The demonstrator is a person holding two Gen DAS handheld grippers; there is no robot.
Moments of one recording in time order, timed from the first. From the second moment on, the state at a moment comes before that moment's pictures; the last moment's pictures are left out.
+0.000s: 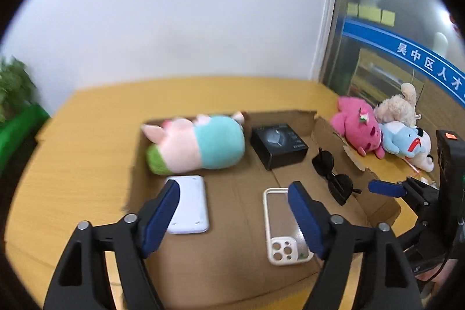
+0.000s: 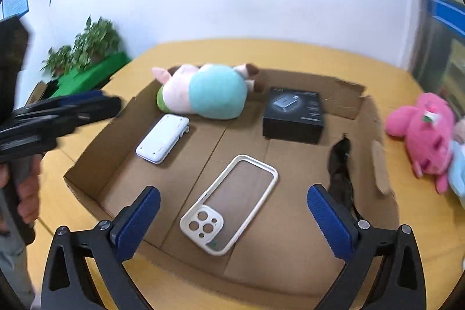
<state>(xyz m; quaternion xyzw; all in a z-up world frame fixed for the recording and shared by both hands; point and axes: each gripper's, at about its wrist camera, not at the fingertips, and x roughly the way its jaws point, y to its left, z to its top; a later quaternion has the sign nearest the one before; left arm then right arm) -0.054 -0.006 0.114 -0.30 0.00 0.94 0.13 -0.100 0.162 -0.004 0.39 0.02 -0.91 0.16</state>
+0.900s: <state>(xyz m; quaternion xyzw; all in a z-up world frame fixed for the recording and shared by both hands) -0.002 0.002 0.005 -0.22 0.02 0.97 0.00 -0.016 0.201 0.010 0.23 0.00 -0.97 0.10</state>
